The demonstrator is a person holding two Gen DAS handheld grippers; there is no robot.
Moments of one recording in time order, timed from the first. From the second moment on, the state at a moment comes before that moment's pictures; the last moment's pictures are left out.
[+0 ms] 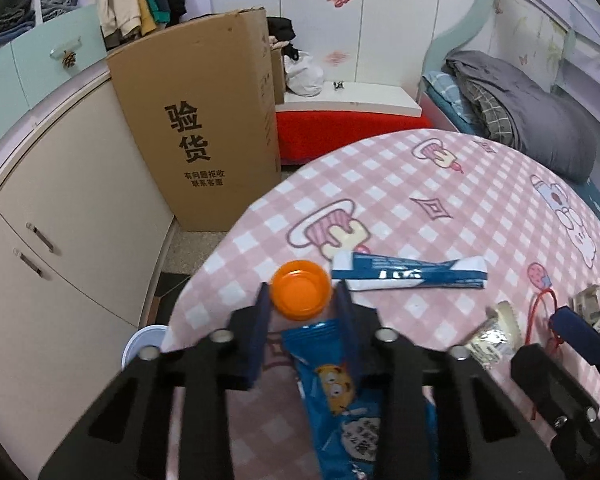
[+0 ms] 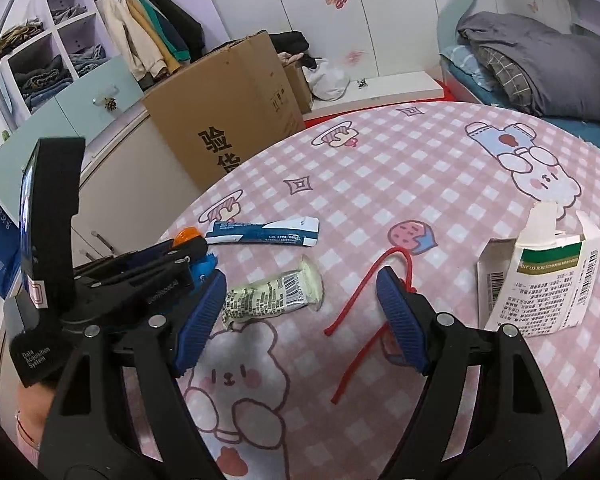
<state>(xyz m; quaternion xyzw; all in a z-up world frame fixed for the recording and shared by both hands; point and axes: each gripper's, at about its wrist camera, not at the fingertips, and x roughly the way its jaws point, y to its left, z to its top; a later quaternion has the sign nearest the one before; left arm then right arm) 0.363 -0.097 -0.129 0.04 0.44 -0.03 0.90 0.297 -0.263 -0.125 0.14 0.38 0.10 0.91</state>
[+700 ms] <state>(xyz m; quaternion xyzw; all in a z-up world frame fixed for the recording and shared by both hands) 0.345 -0.095 -0.100 0.02 0.40 -0.01 0.91 0.294 -0.276 -0.122 0.17 0.37 0.11 0.91</state>
